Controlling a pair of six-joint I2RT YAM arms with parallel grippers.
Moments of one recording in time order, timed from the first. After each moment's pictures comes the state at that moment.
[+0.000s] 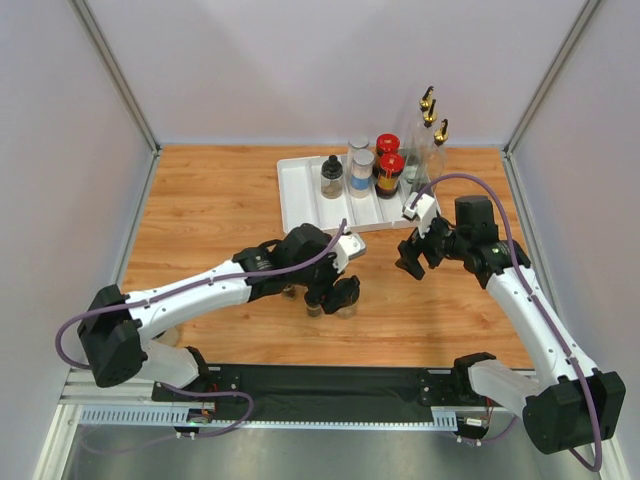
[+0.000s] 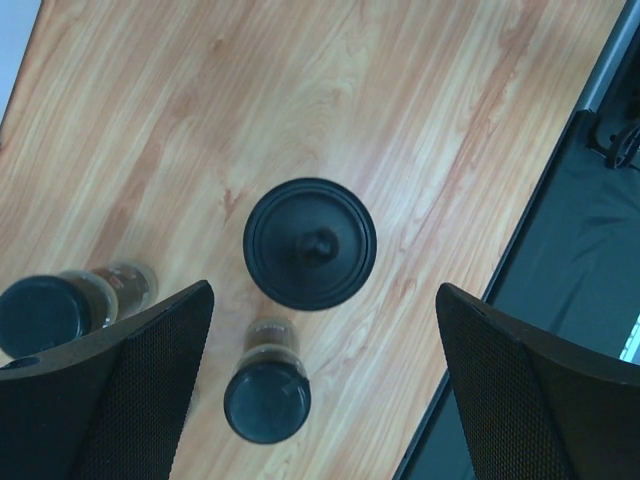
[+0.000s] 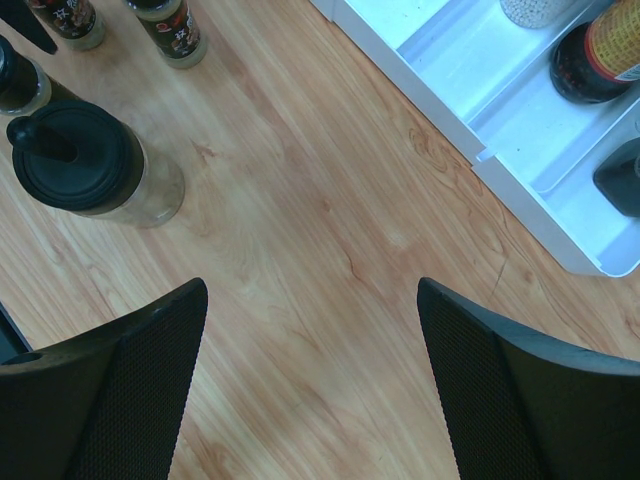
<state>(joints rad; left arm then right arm) -0.97 1.35 1.01 -0.36 0.20 0.01 0.22 1.06 0.94 -0.62 -0.54 -0.52</state>
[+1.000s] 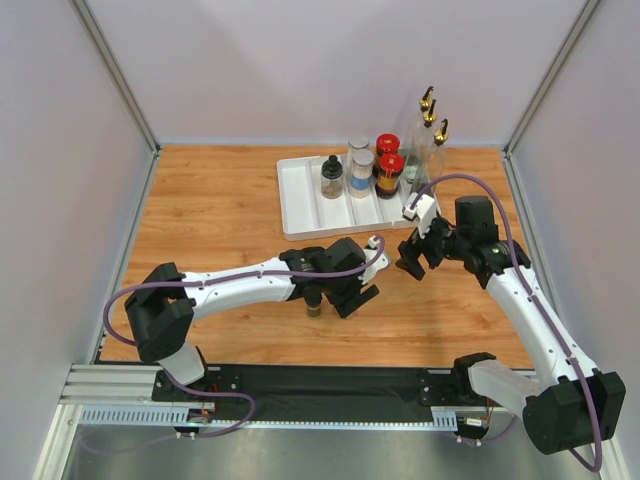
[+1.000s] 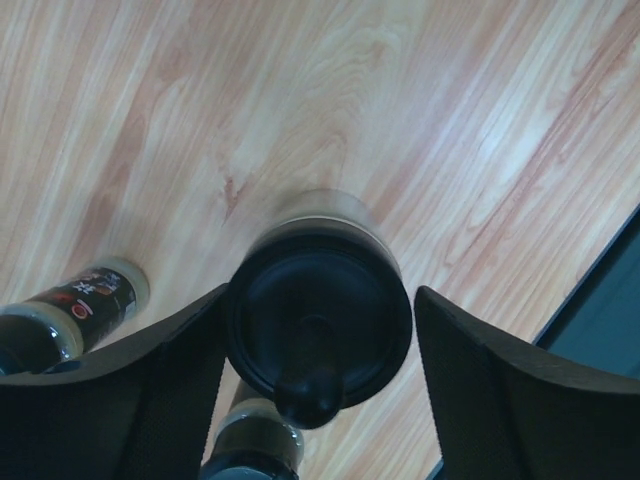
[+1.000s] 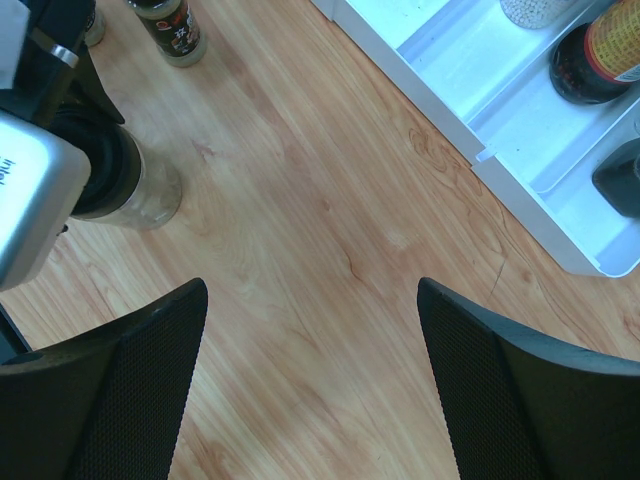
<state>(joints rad) -1.08 1.63 1.17 -0.45 -0.01 0.00 0.22 1.06 0.94 -0.63 -0.54 -0.53</state>
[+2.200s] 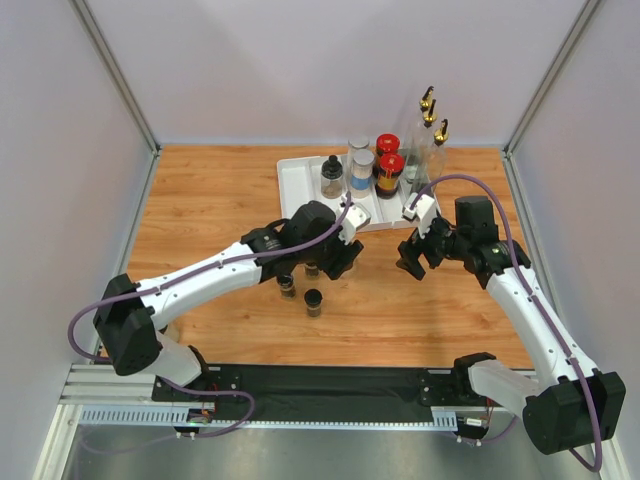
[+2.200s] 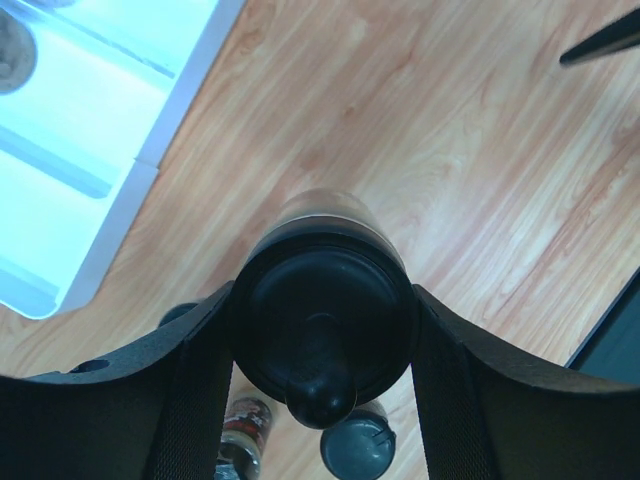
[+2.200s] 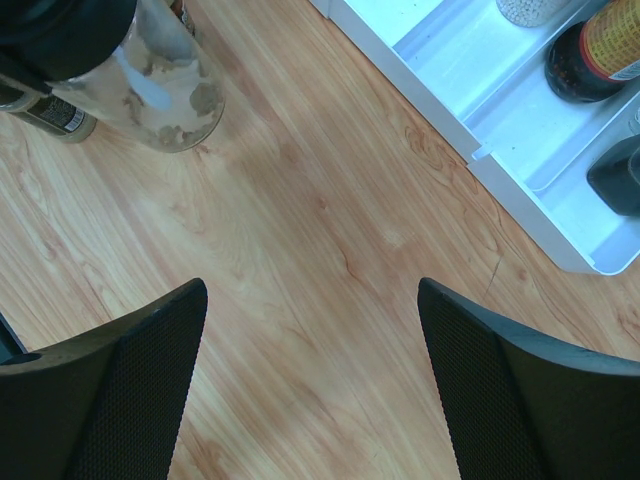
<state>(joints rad) -0.94 1.48 1.20 -0.40 0.00 0.02 0.22 1.06 0.94 -0.63 -0.53 -0.54</state>
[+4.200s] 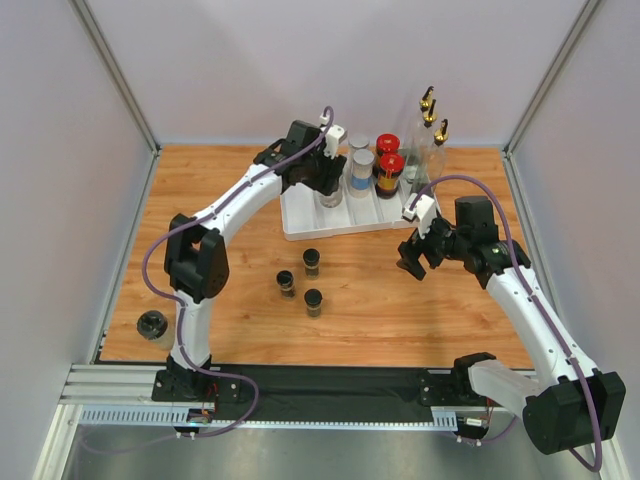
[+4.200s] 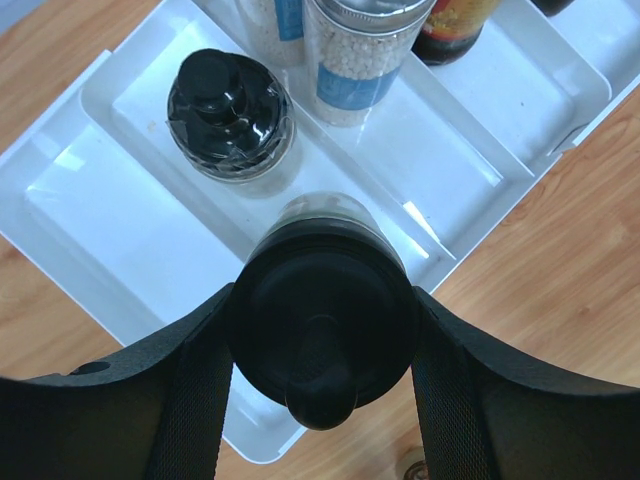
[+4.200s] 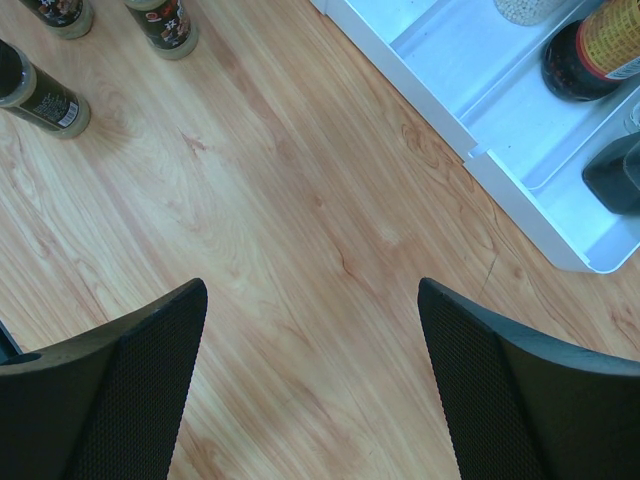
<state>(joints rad) -0.53 2.05 1.91 -0.55 0.12 0.06 0.22 1.06 0.94 -0.63 -0.52 -0.55</state>
